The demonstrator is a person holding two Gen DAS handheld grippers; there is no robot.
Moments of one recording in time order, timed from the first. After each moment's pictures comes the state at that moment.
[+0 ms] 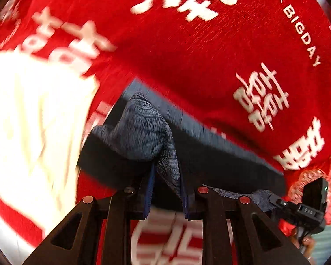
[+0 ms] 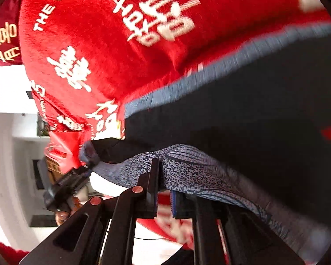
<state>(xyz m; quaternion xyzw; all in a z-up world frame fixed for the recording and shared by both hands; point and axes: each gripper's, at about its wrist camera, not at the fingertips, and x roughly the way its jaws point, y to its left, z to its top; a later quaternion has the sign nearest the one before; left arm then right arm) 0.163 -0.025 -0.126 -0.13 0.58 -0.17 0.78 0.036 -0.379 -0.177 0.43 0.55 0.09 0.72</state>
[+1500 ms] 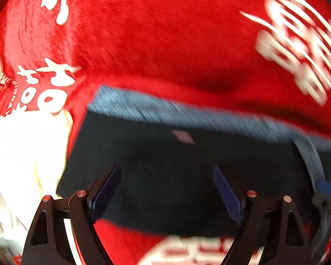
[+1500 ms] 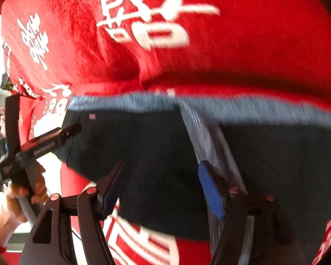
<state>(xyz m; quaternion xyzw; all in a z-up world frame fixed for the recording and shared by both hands) 0.166 -0.170 -0.189 0.11 0.61 -0.10 0.78 0.061 -0.374 -0.211 0.25 0.61 0.06 0.75</state>
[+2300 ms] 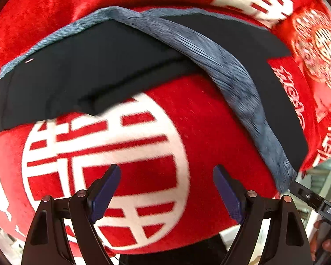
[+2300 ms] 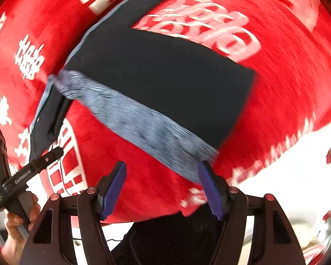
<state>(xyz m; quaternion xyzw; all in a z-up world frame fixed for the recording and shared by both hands) -0.054 -0.274 -0.200 0.17 0.65 -0.32 0.67 -0.304 -0.442 -0.206 0.45 0.55 -0.23 0.67</state>
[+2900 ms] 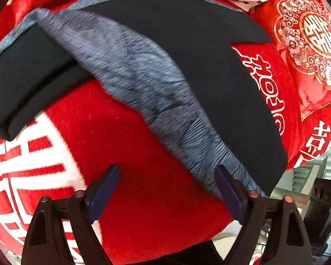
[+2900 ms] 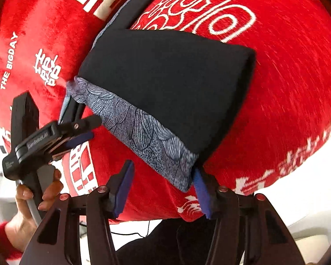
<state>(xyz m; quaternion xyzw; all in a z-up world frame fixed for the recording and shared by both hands) -0.096 -0.381 -0.219 0.14 0.68 -0.37 0.62 -0.319 -0.481 -0.238 0.51 0.51 -0.12 0.68</state>
